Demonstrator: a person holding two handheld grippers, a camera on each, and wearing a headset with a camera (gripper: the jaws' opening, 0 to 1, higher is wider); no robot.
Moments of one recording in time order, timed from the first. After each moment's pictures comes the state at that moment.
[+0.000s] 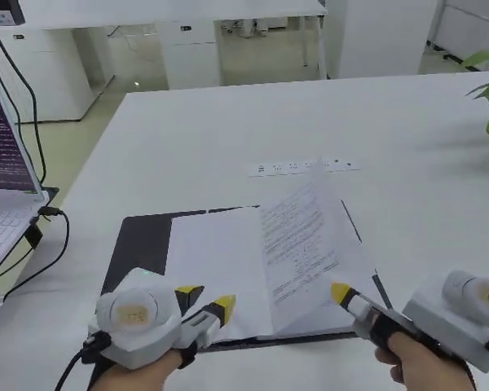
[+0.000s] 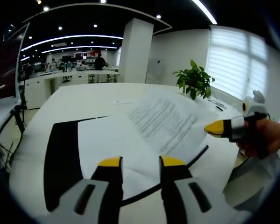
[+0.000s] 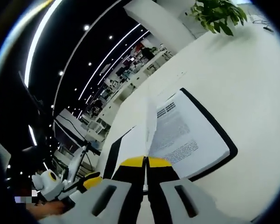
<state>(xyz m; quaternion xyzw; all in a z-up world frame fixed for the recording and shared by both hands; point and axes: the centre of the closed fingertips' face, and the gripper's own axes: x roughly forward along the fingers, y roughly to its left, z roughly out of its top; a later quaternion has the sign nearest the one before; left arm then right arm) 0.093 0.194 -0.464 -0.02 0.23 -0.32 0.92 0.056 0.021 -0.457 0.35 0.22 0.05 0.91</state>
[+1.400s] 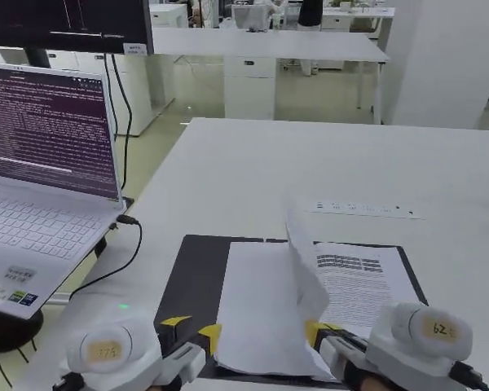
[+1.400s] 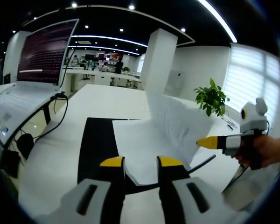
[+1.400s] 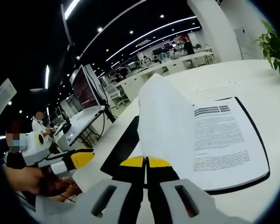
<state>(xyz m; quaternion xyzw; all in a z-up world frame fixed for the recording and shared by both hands) 0.084 0.289 -0.445 -0.09 0.21 -0.24 0.94 0.076 0.151 -0.454 0.17 0.27 0.19 0.93</state>
